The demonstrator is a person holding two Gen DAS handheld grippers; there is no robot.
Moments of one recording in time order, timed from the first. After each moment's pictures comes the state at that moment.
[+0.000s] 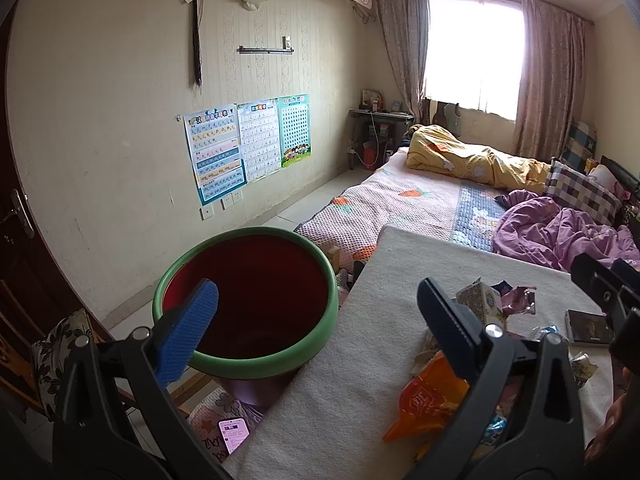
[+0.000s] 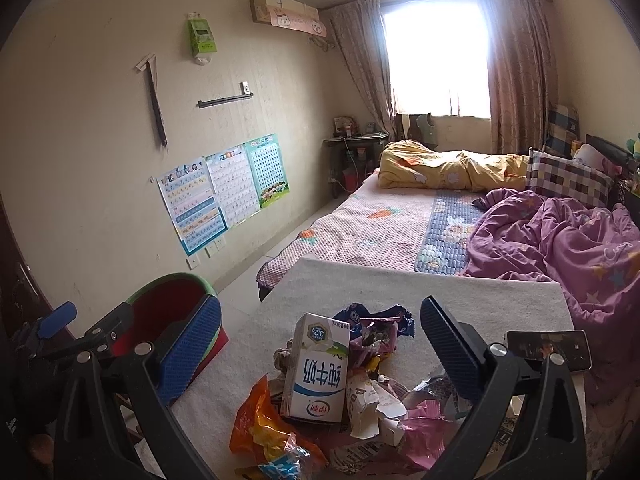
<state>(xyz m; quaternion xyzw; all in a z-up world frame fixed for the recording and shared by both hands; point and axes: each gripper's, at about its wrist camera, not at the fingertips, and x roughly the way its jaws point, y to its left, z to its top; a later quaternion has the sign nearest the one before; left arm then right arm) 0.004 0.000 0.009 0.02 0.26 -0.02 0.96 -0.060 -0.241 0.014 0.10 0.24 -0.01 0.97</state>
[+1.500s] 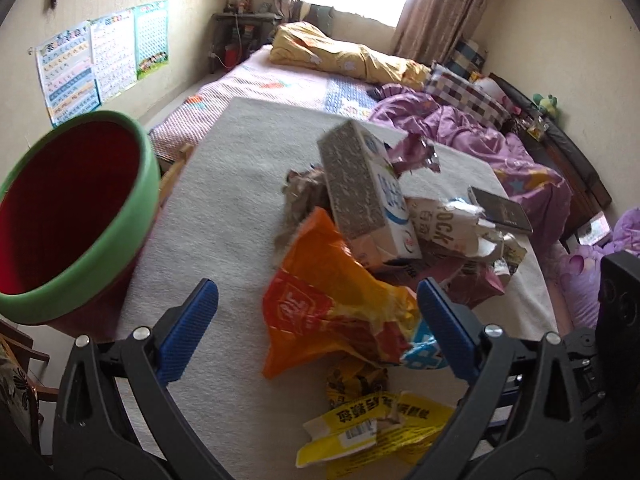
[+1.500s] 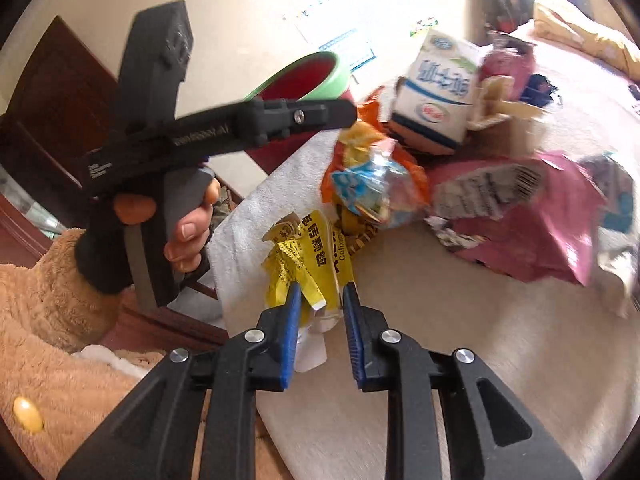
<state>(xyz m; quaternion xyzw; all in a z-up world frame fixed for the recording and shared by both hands) 0.025 -0.058 -0.097 0.03 0.44 -0.28 0.85 -0.119 -0.251 -0.116 0.12 0.48 0.31 0.81</state>
